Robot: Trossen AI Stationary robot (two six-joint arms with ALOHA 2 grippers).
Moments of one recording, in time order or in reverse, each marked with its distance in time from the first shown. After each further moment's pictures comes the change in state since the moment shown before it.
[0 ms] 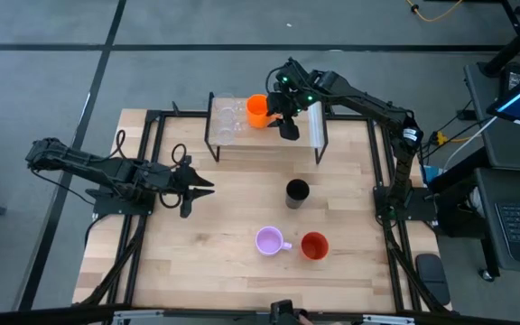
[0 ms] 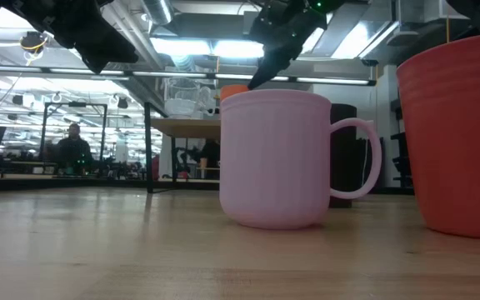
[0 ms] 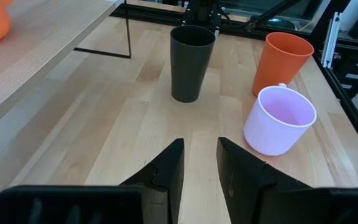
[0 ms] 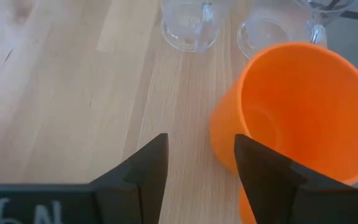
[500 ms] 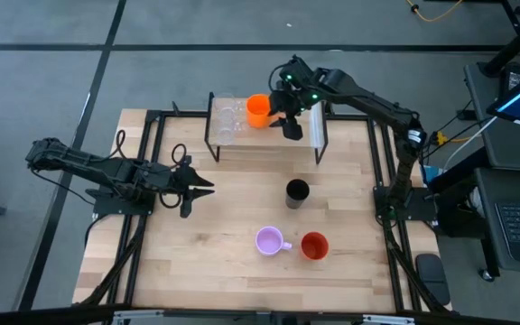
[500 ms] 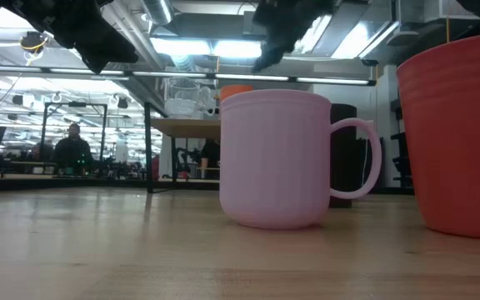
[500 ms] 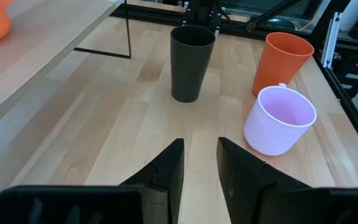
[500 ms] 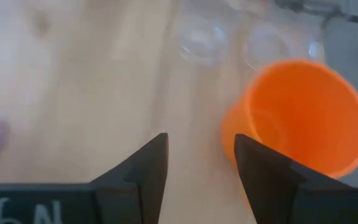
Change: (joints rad) left arm 0.000 0.000 0.000 -0.001 0.000 0.000; right arm 0.028 -0.042 0.053 -0.080 -0.029 0.036
